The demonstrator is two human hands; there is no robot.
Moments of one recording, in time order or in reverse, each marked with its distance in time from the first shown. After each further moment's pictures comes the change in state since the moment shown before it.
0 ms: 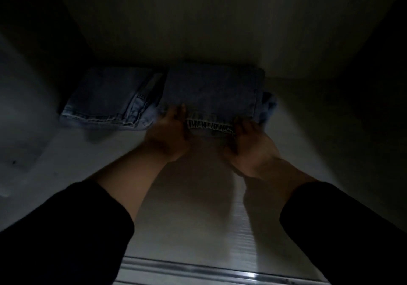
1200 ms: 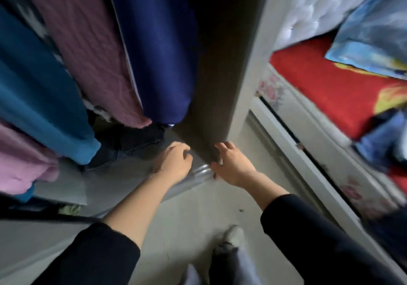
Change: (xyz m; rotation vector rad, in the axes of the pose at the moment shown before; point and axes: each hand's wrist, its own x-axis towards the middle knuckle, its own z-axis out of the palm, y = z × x) left_hand -0.365 0.323 -0.523 -0.265 -0.309 0.262; right_hand -0.414 -0.084 -0.619 0.434 -0.188 0.654
